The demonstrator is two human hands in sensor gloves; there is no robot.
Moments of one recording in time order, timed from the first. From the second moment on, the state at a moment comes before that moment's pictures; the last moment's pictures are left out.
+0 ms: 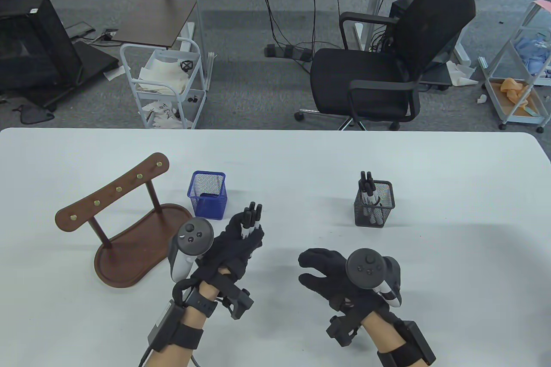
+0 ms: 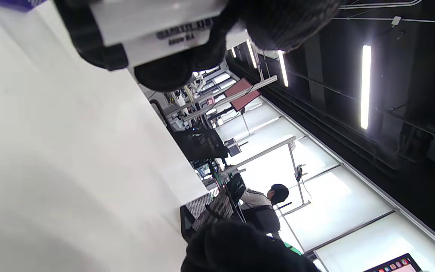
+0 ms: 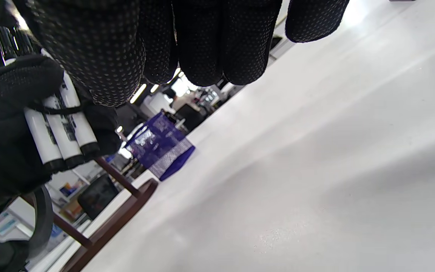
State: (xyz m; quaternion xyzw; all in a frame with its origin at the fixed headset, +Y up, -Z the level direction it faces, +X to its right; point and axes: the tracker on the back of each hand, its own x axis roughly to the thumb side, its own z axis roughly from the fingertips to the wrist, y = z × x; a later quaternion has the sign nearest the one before) left_hand -0.153 -0.690 -0.360 -0.03 -0.15 0.53 0.84; right_hand 0.148 -0.724 -0.323 0.18 0.04 0.91 0.37
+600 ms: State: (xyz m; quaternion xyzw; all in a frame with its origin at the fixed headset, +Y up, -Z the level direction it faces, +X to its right) left_hand -0.198 -0.663 -0.444 0.07 -0.06 0.44 0.89; right_hand 0.142 -0.726 -0.320 0.19 0.05 0.92 0.34
